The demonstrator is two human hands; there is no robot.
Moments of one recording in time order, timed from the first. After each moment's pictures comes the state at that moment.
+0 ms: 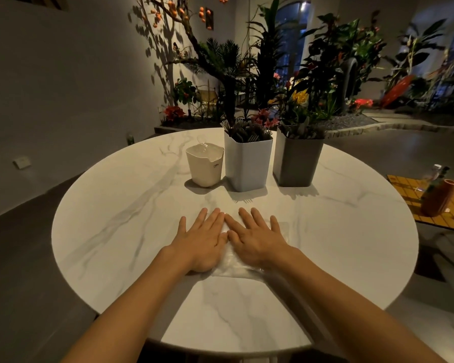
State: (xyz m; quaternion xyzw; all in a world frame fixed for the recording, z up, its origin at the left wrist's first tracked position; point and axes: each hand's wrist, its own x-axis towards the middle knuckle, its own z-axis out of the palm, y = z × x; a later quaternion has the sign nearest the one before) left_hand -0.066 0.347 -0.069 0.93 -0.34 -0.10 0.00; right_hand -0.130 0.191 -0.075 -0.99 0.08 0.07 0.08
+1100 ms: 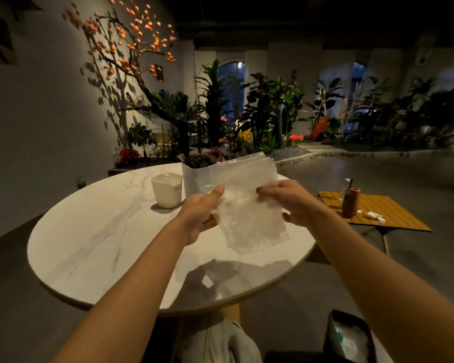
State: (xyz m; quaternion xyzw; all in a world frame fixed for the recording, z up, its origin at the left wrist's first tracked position) left_hand -0.175 0.326 0.030 0.67 -0.22 -0.26 0.66; right_hand -0.322 0.166 0.072 -0.74 0.26 -0.19 0.60
